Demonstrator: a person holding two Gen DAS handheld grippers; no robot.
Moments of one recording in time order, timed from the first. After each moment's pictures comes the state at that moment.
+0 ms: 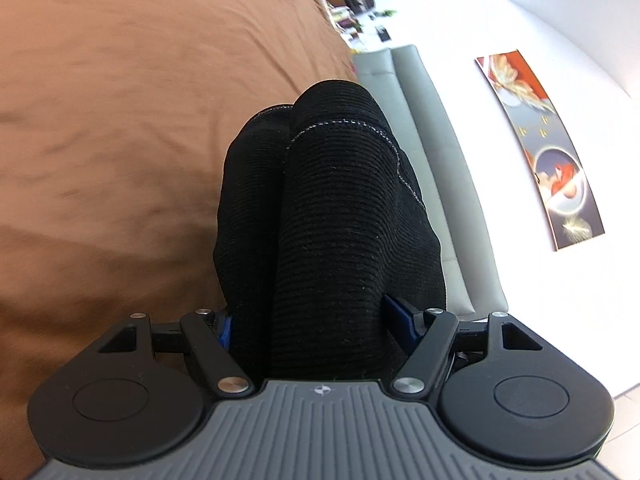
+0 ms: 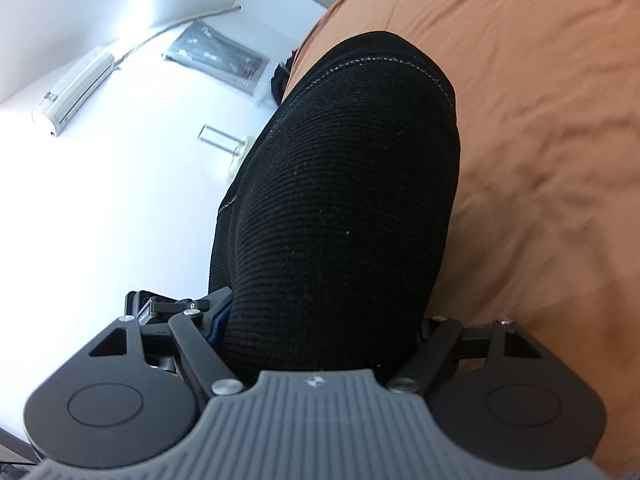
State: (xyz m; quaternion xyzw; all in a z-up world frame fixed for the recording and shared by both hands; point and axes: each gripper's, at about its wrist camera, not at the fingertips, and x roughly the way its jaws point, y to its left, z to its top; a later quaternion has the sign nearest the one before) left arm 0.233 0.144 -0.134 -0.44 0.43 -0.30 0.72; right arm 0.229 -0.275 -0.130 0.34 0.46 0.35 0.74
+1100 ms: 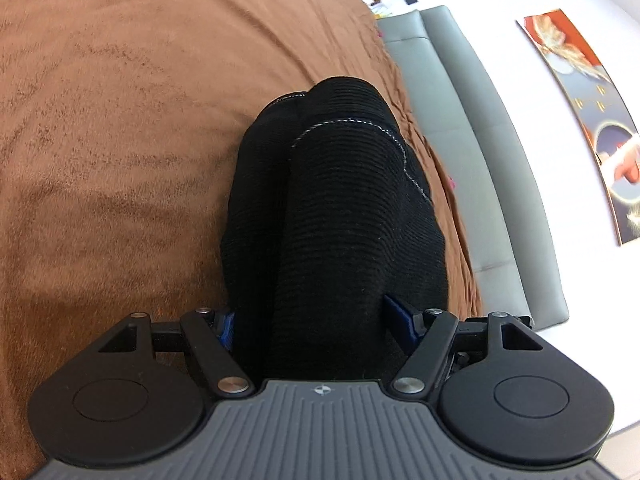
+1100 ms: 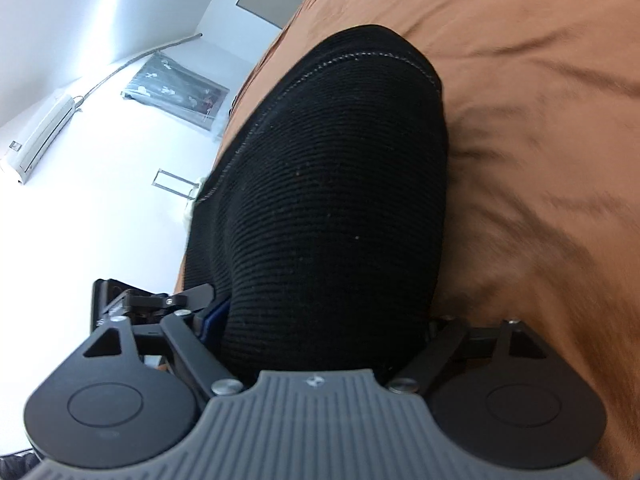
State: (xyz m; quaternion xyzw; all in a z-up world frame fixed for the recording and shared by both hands) left arm 0.380 -0.010 -0.184 -0.38 0.48 -0.29 0.74; right arm 0.446 -0.446 -0.220 0.35 0.46 0.31 0.75
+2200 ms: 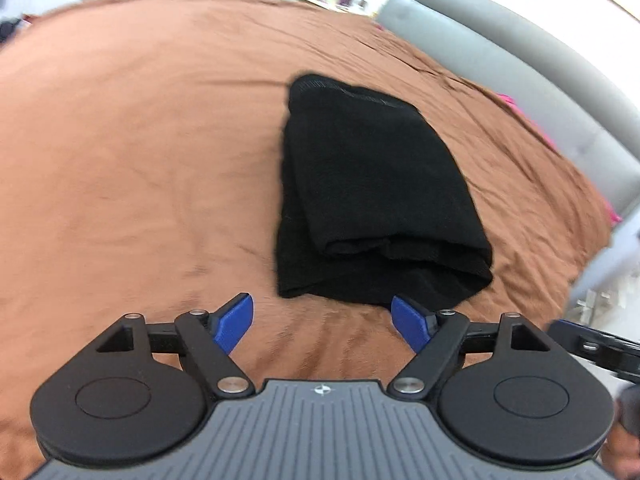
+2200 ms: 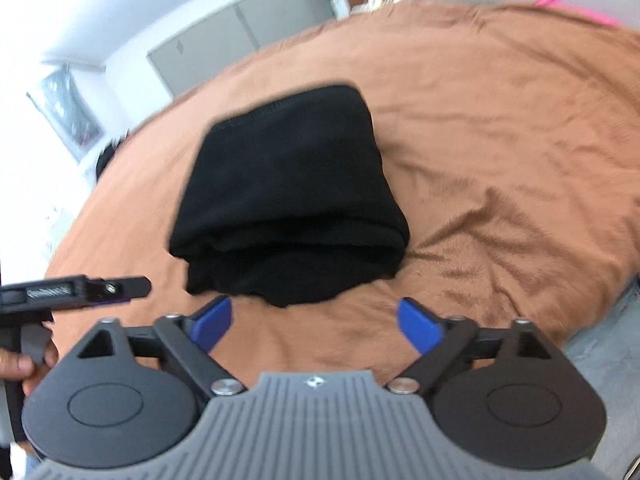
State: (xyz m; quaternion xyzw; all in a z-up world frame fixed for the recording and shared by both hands) left arm 0.169 -0.035 -0.058 -0.07 0.44 -0.15 0.88; right arm 0.204 -0.338 -0.131 0.18 0.38 0.05 0.91
